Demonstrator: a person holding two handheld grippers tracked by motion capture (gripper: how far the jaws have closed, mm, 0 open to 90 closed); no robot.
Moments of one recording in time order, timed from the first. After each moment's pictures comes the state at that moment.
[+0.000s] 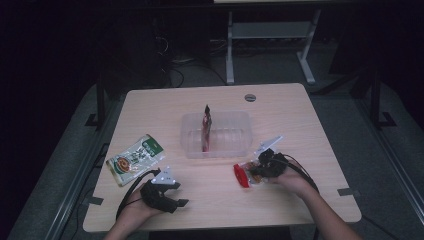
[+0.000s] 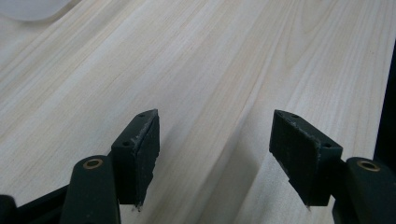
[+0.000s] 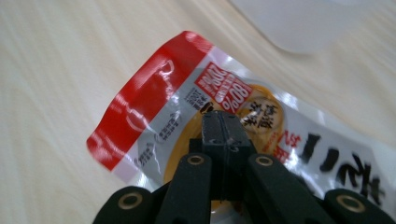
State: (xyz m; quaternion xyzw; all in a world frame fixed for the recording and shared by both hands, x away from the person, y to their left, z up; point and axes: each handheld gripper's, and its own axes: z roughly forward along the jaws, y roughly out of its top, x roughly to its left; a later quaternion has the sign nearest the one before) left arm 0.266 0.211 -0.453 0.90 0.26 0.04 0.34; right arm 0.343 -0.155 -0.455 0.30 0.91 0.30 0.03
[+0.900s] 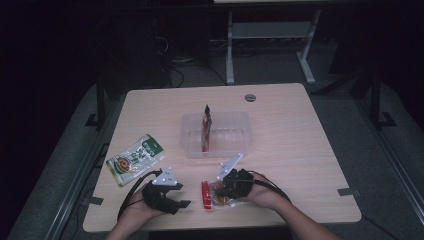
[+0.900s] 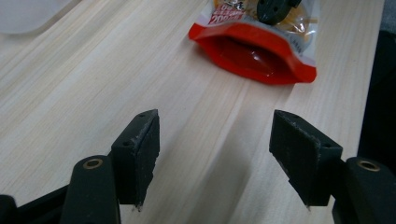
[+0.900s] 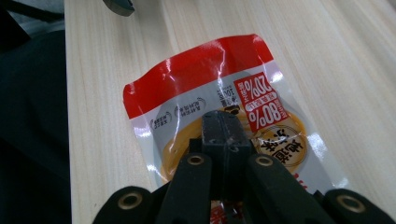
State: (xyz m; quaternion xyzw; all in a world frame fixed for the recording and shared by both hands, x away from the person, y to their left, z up) left arm 0.262 0.205 -0.449 0.90 0.25 0.04 0.35; right arm 0.299 -0.060 -0.453 0.14 0.94 0.32 -0.02
